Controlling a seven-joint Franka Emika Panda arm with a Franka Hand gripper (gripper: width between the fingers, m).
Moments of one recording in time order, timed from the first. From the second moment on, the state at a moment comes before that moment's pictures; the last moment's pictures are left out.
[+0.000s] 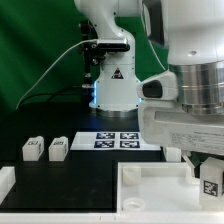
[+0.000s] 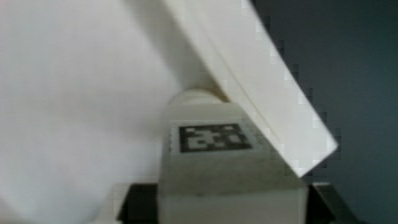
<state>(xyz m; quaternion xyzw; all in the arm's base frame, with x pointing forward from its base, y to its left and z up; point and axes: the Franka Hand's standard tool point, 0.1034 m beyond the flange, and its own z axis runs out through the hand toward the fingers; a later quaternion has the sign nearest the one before) 0.637 0.113 0.070 -0.91 0.41 0.04 0.08</state>
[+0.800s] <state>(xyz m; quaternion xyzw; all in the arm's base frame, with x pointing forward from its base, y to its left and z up) 0.633 0.122 0.069 -0.72 0.68 0.08 0.10</state>
